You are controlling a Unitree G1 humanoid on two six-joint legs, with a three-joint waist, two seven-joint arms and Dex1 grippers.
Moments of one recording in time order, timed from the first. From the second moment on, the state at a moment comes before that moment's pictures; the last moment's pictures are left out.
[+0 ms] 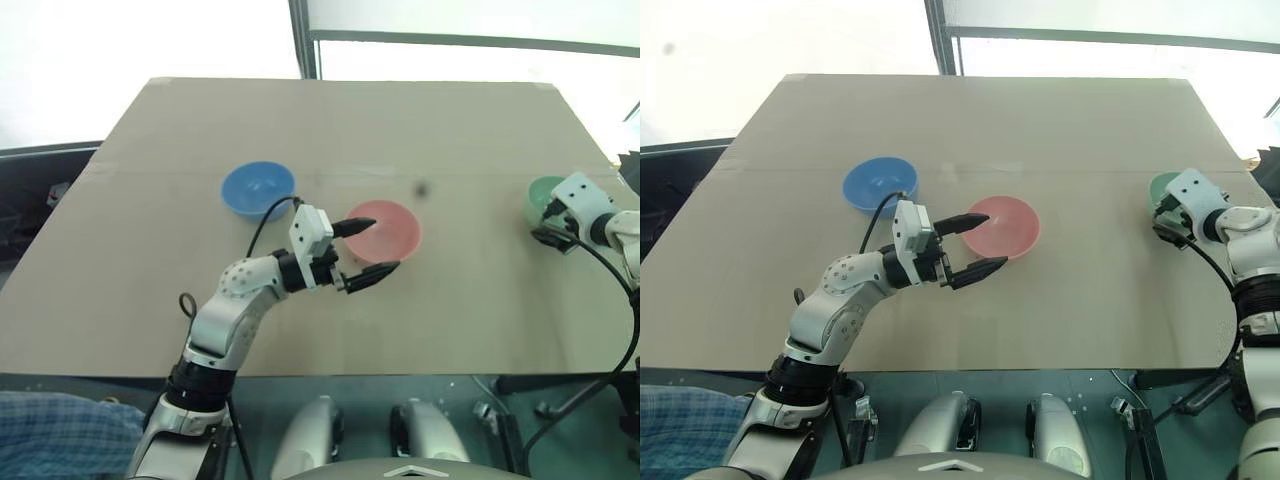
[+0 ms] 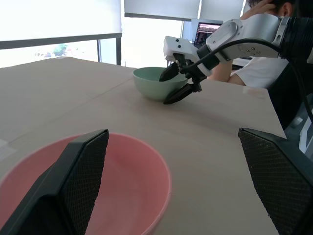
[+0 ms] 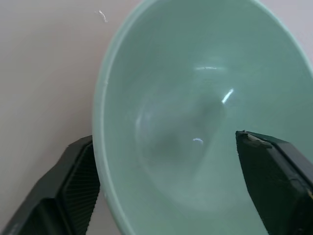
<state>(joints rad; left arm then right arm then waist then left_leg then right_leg) -0.32 0.37 -0.16 -0.22 -0.45 0.30 -0.87 -0.72 -0.82 0.10 0.73 -0.14 0.29 0.73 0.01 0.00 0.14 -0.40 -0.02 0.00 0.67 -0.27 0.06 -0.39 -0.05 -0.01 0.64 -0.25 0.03</state>
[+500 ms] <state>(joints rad) -0.30 0.37 -0.16 -0.22 -0.44 0.28 -0.84 -0.74 -0.82 0.11 0.74 -0.17 0.24 0.73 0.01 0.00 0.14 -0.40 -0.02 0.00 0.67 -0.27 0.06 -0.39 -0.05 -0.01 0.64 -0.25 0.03</state>
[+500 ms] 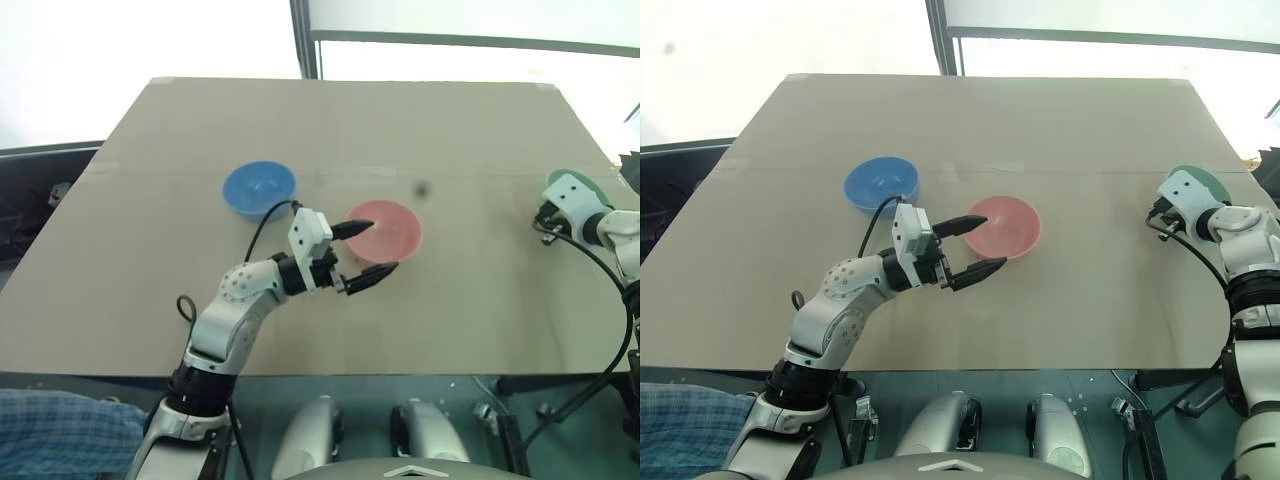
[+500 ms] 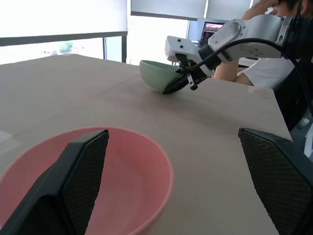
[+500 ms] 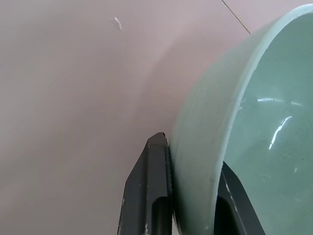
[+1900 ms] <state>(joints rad) -0.02 0.46 0.07 -0.35 -0.43 0.28 -0.67 -0.69 -0.54 0.33 -0.48 -0.03 0.86 0.93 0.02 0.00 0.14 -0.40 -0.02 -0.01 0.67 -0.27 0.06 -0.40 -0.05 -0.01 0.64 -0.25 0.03</state>
